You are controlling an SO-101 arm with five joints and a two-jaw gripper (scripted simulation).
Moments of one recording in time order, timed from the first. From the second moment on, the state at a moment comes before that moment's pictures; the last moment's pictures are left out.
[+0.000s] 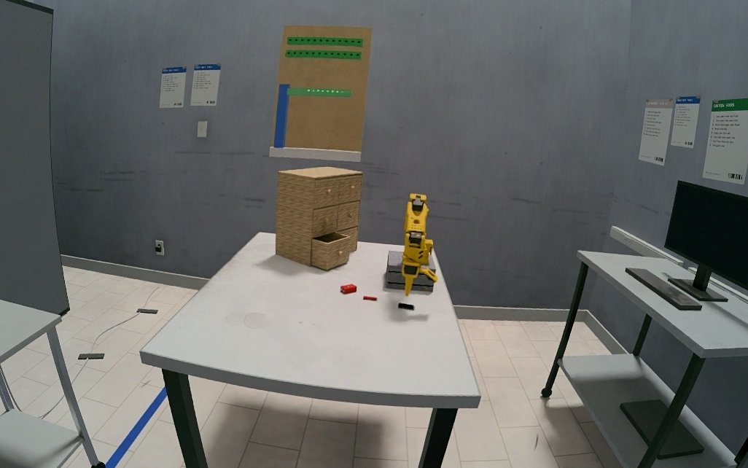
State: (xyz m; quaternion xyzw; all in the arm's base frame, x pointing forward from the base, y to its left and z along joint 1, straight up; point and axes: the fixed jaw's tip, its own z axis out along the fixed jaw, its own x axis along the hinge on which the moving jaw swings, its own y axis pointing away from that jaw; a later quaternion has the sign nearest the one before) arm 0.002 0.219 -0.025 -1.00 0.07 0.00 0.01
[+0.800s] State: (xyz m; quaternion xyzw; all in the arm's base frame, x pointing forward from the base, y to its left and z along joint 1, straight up) arm 0.000 0.217 -0.029 -1.00 0.07 0.00 0.01
